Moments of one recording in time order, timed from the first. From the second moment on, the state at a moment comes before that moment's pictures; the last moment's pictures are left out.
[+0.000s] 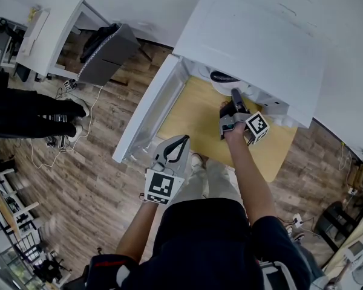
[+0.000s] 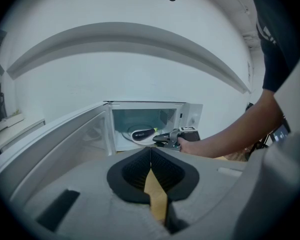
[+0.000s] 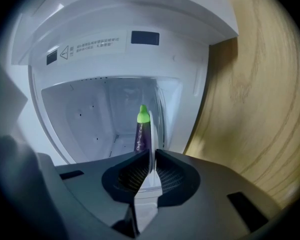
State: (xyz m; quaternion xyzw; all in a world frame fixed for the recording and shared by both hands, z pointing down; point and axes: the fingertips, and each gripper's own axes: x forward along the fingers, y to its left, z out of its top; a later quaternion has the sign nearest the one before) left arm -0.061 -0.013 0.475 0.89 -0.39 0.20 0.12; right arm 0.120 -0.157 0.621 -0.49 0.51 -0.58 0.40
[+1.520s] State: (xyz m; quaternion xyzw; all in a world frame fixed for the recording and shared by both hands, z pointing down) left arm -0.052 -0.009 0.479 0.89 -0.39 0.20 0.12; right arm 0.090 -0.142 0.626 -0.47 0.53 -0.61 0.36
